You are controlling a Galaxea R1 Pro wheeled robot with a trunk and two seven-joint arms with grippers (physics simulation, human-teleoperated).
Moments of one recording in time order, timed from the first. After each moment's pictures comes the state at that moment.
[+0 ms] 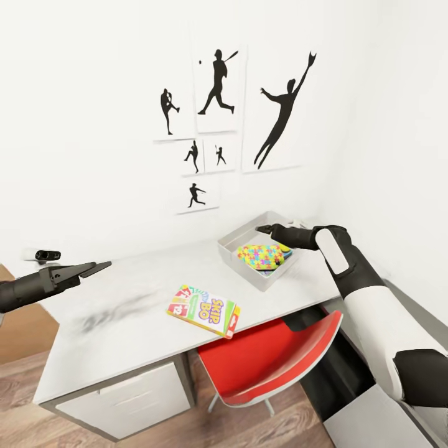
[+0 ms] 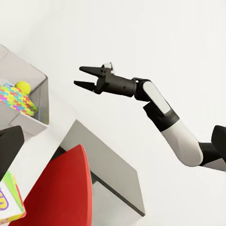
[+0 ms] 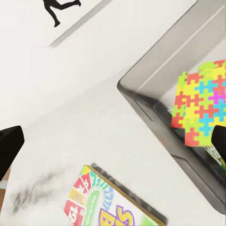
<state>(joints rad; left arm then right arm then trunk) -0.63 0.44 0.36 -1.27 0.35 0.97 -1.57 -1.11 -0.11 0.13 -0.87 -0.73 0.83 0.13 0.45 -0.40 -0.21</state>
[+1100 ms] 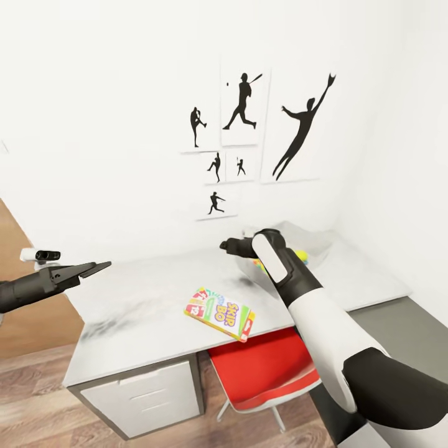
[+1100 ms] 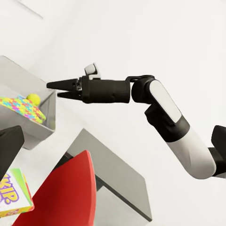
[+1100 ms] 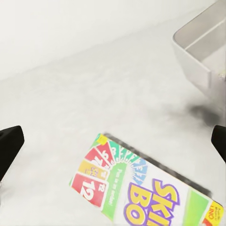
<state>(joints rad) -0.63 0.44 0.36 -1.27 0.34 0.97 -1.57 -1.10 0.17 0.31 -0.87 -0.72 0.80 -0.39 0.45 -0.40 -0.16</state>
